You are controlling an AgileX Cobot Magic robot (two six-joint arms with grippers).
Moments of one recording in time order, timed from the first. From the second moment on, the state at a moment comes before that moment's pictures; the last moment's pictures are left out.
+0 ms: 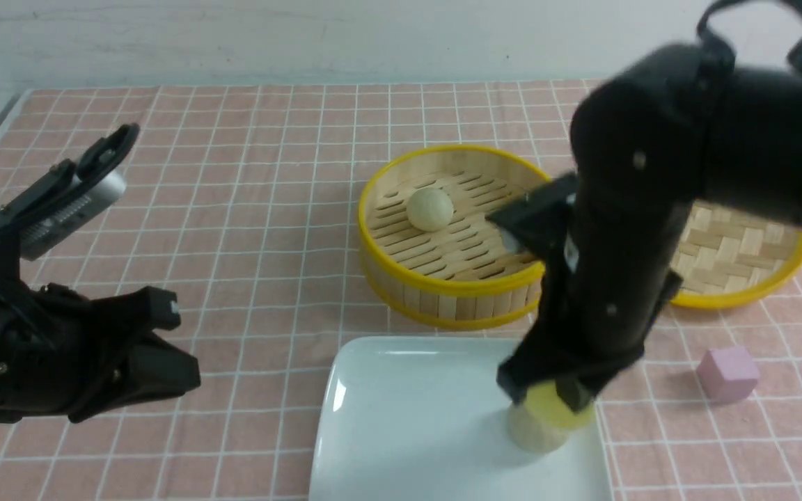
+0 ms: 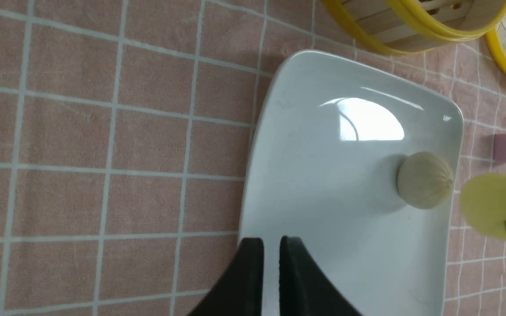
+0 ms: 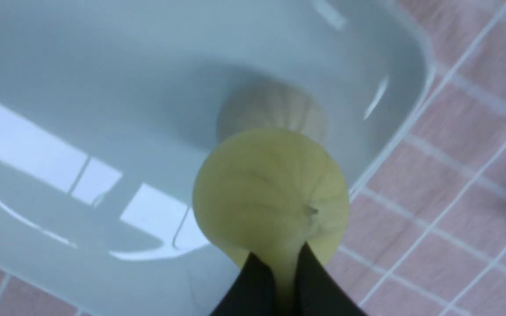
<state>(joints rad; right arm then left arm) 0.73 1.73 -1.32 0.05 1.19 0.18 -0.01 1.10 -0.73 -0.68 0.88 0.14</state>
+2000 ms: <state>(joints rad) 0.55 0.68 -0.61 -0.19 1.07 0.29 -0.46 1.83 -1.59 -0.49 0.94 -0.08</state>
